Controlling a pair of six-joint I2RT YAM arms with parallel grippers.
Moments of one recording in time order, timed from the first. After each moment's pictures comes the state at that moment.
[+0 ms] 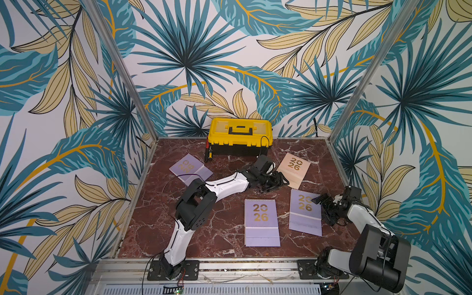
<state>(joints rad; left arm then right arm) -0.83 2.15 1.65 -0.15 0.51 -1.09 -0.49 1.28 0.57 -0.51 -0.41 0.58</state>
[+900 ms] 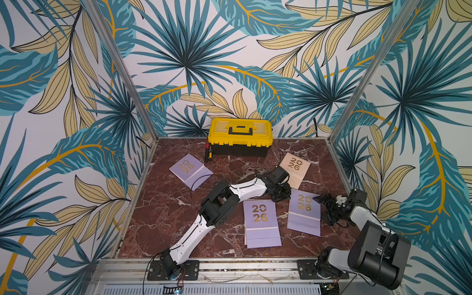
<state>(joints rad) -0.91 2.46 1.96 -0.38 0.41 -1.13 -0.58 1.30 0.55 -0.44 -0.57 0.57</state>
